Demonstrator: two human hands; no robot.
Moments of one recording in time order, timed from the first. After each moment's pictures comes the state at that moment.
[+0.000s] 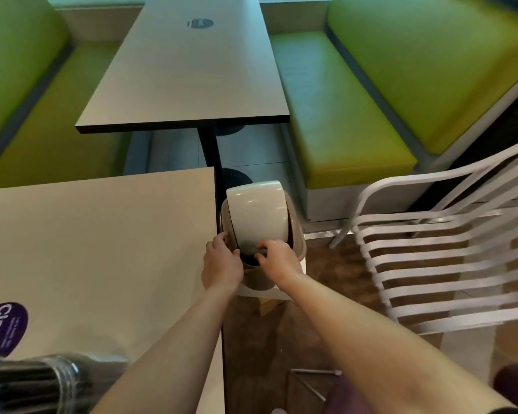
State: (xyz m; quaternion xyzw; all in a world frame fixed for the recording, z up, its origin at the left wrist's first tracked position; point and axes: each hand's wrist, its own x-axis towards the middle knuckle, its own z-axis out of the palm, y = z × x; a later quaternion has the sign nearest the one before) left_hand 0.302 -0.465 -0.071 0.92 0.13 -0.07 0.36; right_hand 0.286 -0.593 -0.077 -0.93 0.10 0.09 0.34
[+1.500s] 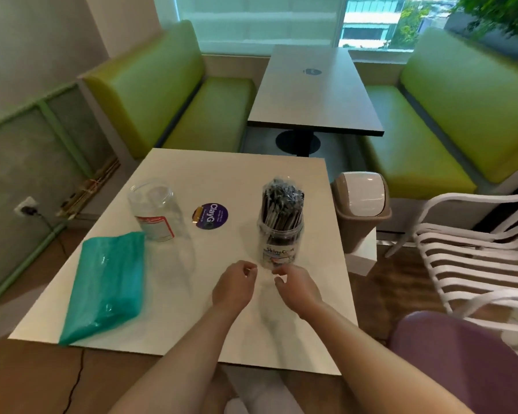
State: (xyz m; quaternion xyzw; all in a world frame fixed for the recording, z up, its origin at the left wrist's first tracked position) left_hand -0.013 -0.127 -0.001 0.92 0.10 -0.07 0.38; right_hand -0.018 -0.281 0.005 -0.94 0.06 0.11 0.32
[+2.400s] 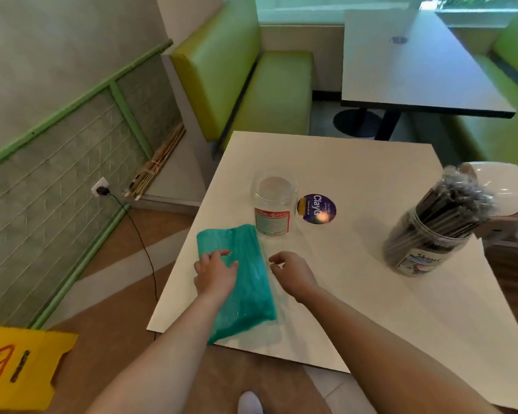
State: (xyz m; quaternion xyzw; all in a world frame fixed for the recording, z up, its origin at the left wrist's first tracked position) left_hand 0.014 0.207 -0.011 0.92 0.27 -0.06 0.29; right_hand 0.038 0.037 -0.002 -0.89 0.04 0.22 0.39
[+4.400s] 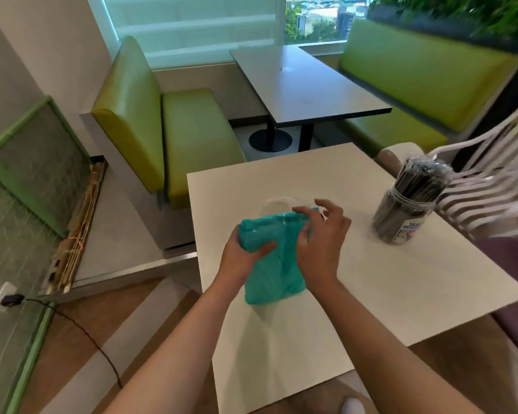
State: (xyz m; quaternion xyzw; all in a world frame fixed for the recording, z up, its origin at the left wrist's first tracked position) left_hand 0.114 0.294 0.064 0.69 -0.07 -0.16 0.70; right_hand 0.055 0.158 0.088 -0.84 0.20 -0.37 0.34
